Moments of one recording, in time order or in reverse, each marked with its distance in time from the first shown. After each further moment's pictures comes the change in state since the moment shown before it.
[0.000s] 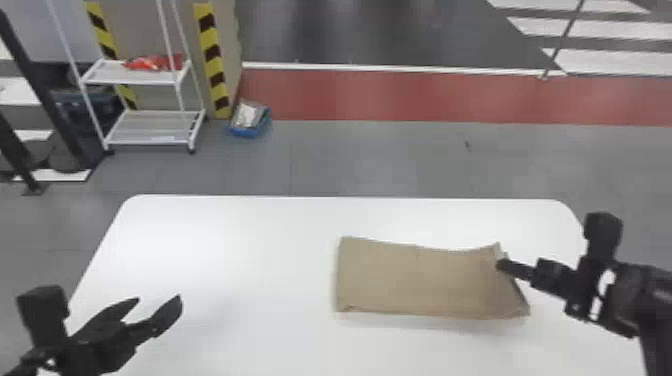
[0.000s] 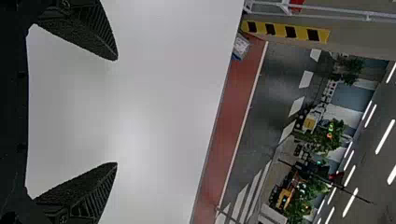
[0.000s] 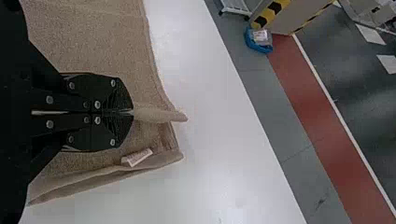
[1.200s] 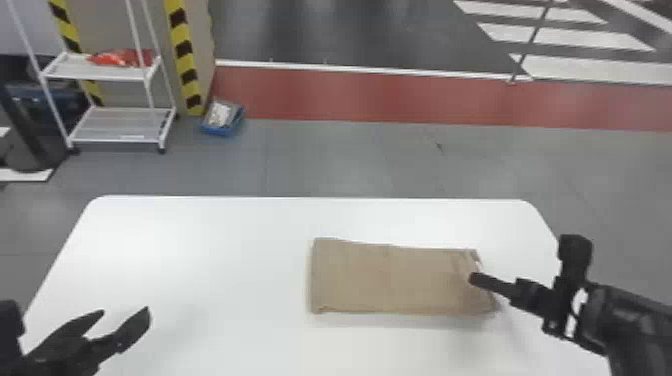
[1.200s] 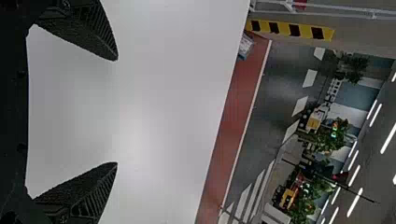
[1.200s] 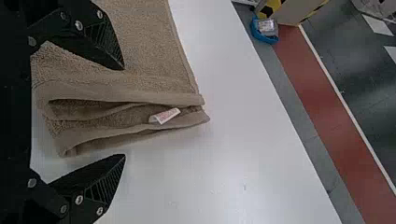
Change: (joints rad) left arm 0.026 0.000 0.001 -0.011 0.003 -0.002 -0.004; right arm 0.027 -0.023 -0.042 0.096 0.048 -0.086 0.064
